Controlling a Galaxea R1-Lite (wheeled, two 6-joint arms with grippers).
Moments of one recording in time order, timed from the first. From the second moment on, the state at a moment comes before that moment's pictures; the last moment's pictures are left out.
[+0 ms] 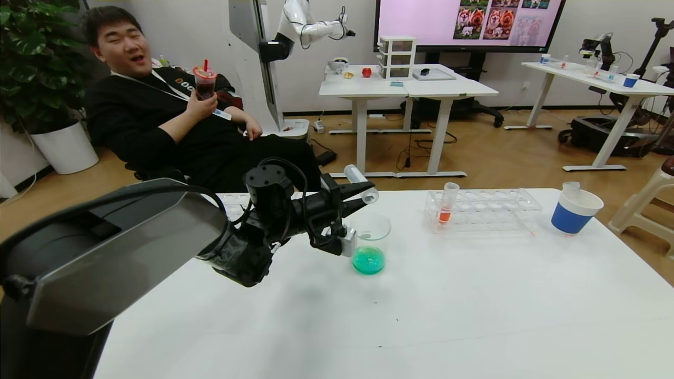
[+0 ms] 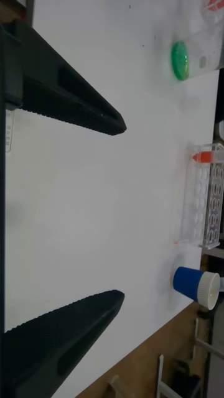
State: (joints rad) left arm -0.47 2.33 -1.22 -1.25 -0.64 1.55; right arm 0.01 0.00 0.00 0.01 0.02 -0.05
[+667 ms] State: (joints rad) left arm -0.60 2.13 -1.15 -1.35 0.46 0.41; right arm 0.01 0.00 0.00 0.01 0.02 -0.05
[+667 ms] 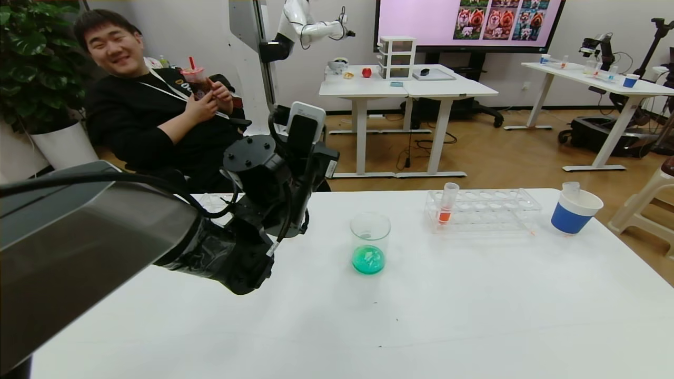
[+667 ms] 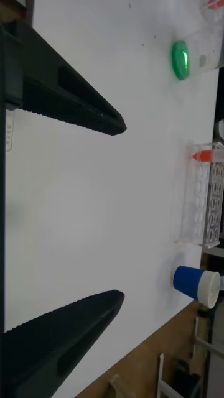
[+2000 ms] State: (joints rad) left arm 0.07 1.91 -1.07 -0.84 0.23 0.00; right arm 0.01 0.00 0.00 0.01 0.02 -0.05
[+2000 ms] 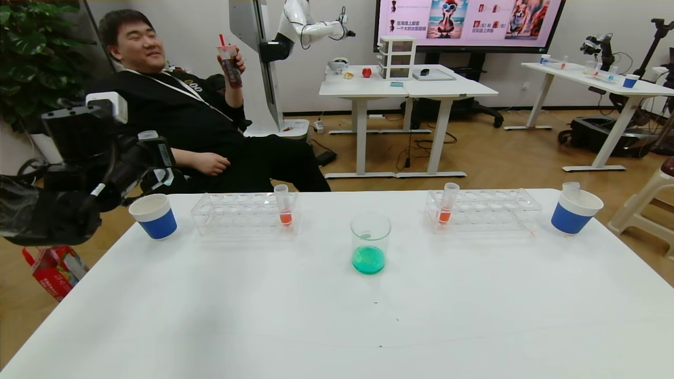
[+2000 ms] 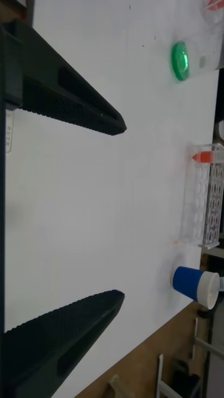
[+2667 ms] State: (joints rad) left arm 0.16 1.99 -1.10 -0.86 0.21 0.00; right arm 0.01 0.00 0.00 0.01 0.02 -0.05
